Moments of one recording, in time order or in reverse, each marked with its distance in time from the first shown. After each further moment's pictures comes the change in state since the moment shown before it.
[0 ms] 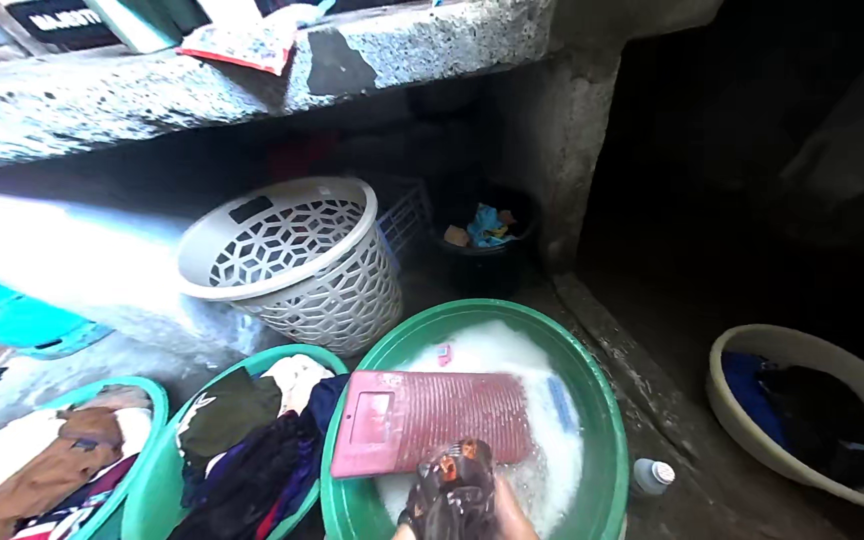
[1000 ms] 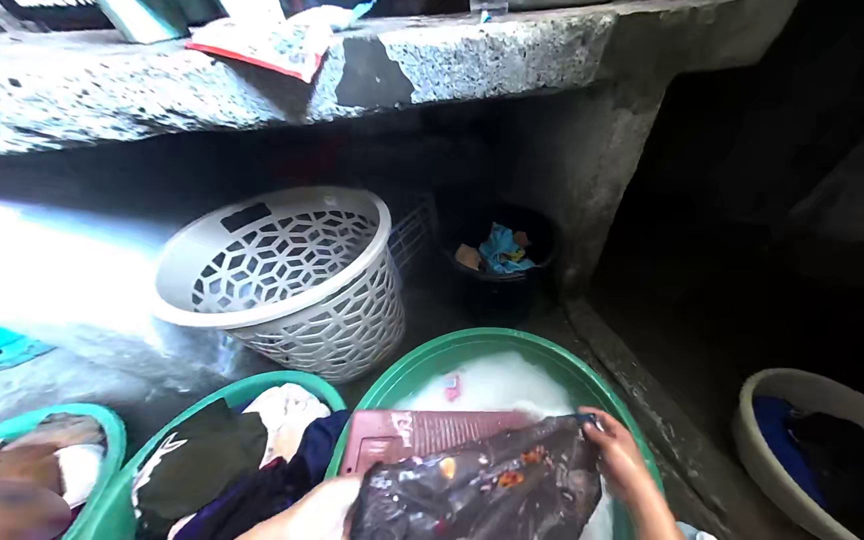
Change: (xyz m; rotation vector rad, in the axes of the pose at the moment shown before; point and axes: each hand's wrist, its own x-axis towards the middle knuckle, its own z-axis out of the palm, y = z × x) left_hand 0.089 0.068 -0.184 -0.457 -0.701 0.010; right_hand 0.054 -0.168 -0.076 -0.415 0.331 -0.537
